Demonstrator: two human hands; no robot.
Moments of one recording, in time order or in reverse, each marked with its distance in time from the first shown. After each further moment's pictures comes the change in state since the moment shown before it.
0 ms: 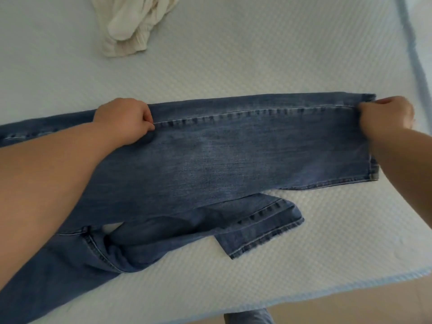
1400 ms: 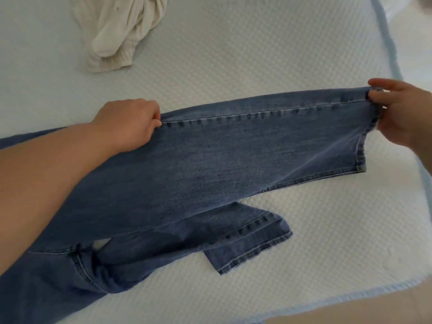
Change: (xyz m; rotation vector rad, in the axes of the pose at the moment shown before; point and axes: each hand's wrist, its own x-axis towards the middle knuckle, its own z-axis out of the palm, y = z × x) left_hand 0.012 0.034 -0.021 0.077 0.104 0.289; right_hand 0.058 -0.002 -0.040 0.746 -0.512 -0.033
